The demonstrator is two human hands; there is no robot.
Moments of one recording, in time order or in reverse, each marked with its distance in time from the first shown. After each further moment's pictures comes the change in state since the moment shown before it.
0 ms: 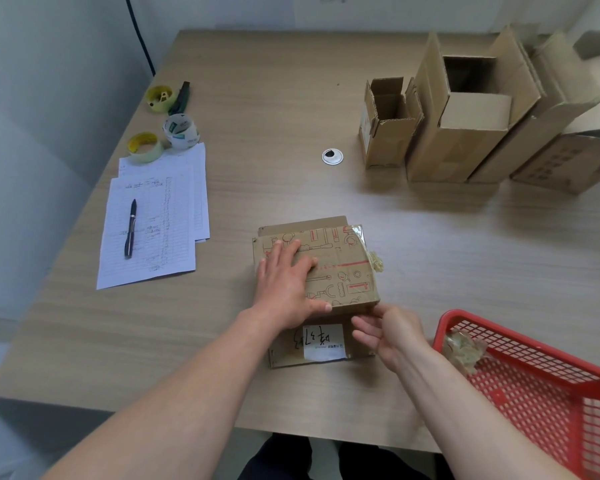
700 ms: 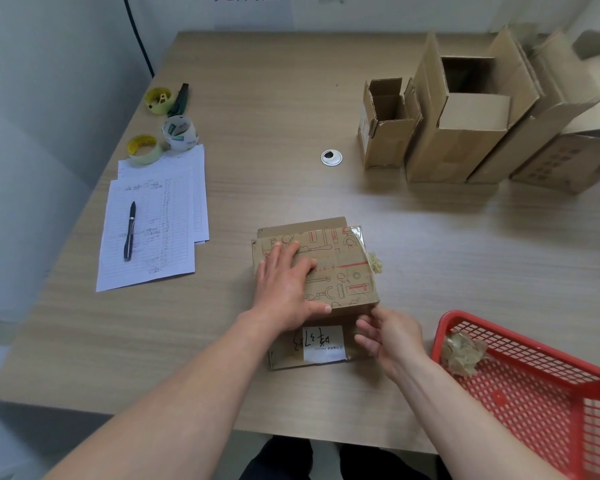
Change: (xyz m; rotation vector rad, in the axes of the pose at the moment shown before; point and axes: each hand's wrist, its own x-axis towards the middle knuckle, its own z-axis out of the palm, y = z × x) left_hand 0.001 -0.001 0.002 -0.012 0.003 -0.003; right_hand -0.005 0.009 -0.005 0.078 -0.023 -0.085
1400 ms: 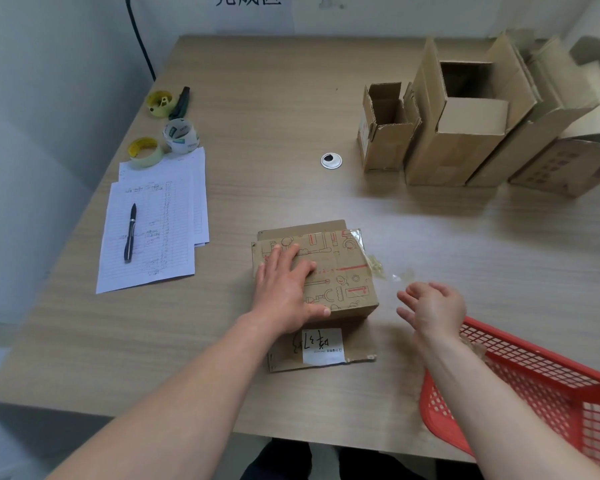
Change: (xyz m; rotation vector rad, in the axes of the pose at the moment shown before) left_hand 0.000 -0.001 0.000 0.009 -0.018 0.006; right_hand 0.023 -0.046 -0.023 0.058 0.232 -0.270
